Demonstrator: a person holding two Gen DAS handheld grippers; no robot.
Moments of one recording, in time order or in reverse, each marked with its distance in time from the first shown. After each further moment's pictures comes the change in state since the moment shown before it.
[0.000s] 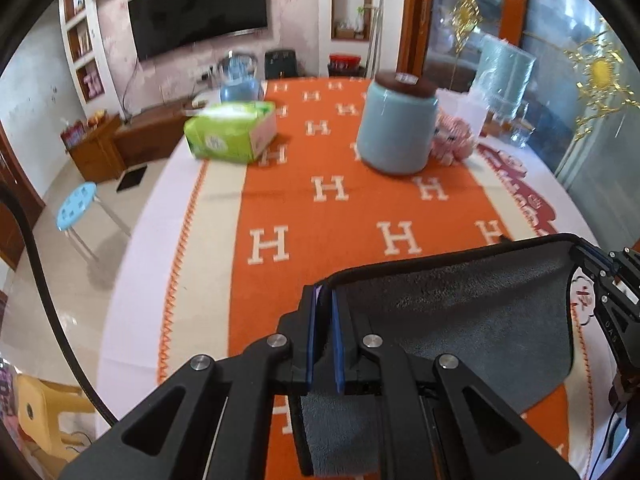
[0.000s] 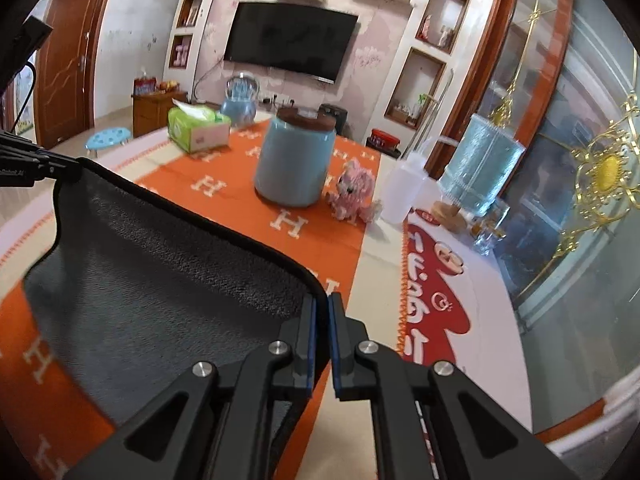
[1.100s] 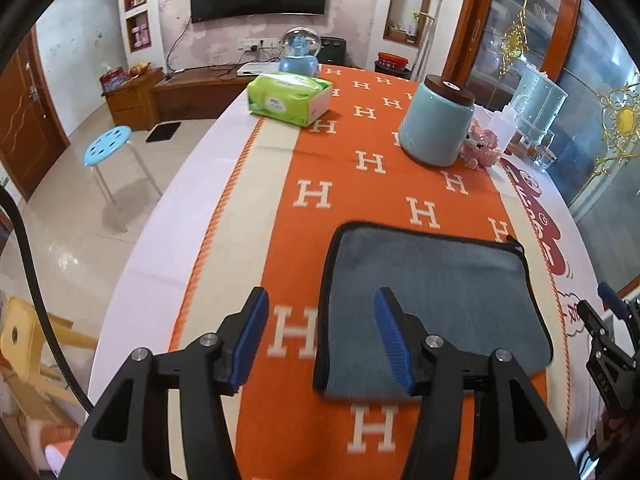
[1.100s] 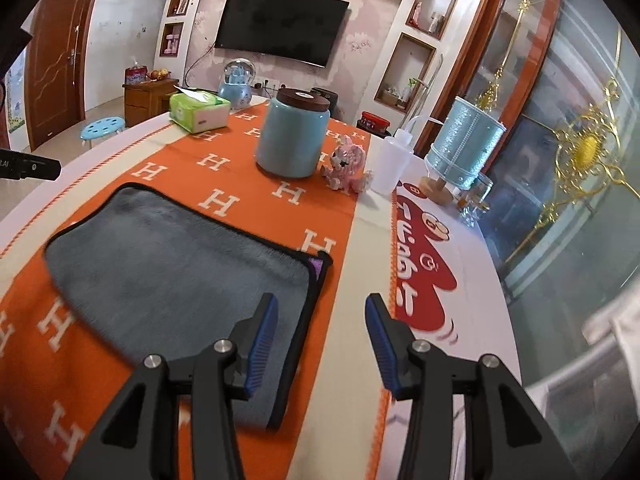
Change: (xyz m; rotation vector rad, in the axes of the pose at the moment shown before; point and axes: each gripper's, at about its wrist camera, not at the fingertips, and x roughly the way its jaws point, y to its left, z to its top) left arm -0.065 0.027 -0.060 -0.215 0.017 0.050; right arm -0.056 0.007 -0.027 0.032 0.052 -0.025
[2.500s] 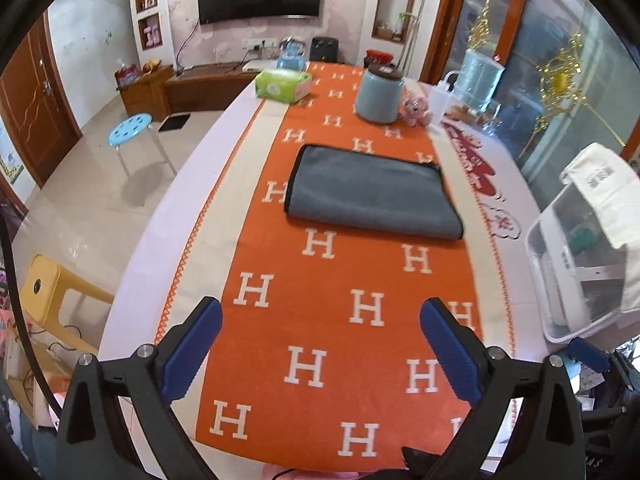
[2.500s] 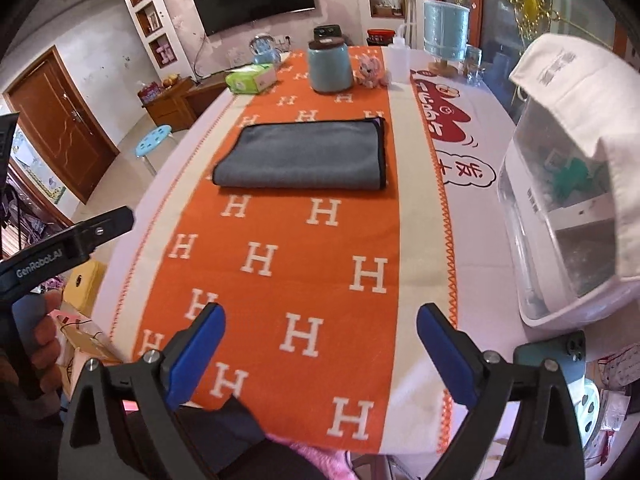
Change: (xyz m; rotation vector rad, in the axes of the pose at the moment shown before) left arm -0.212 -0.053 -0.151 0.016 0.004 -0.001; right arm -0.220 0.025 -0.096 0.346 0.270 0.294
